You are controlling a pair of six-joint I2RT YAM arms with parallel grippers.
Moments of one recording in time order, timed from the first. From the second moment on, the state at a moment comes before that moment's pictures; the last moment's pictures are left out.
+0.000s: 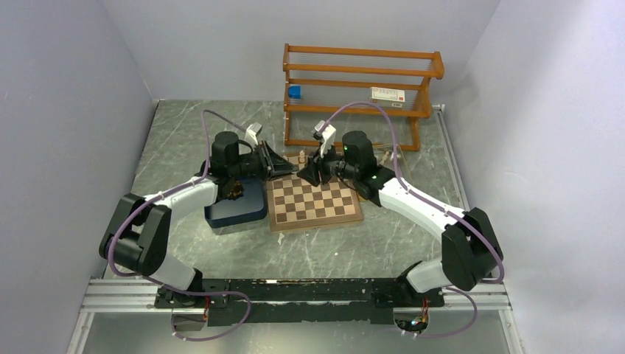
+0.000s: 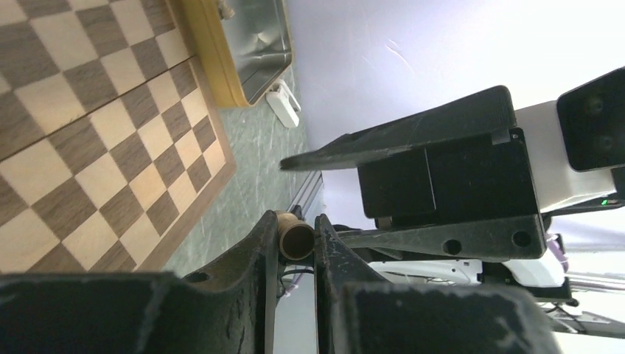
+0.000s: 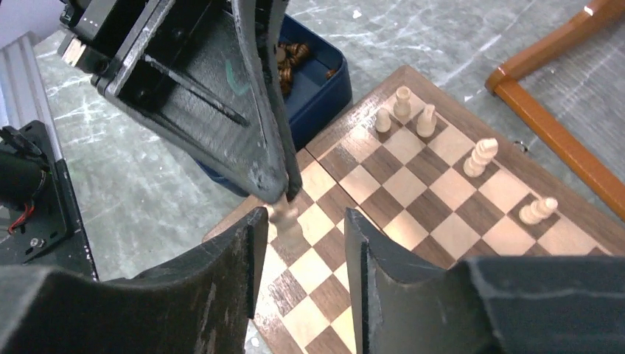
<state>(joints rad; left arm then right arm) -0.40 1.51 0.81 0.42 0.77 -1.11 0.61 1.43 0.98 0.07 -0.47 0.00</state>
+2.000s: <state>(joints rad) -0.35 1.57 0.40 1.39 0.61 -1.95 0.66 1.44 0.76 0.72 -0.35 0.78</state>
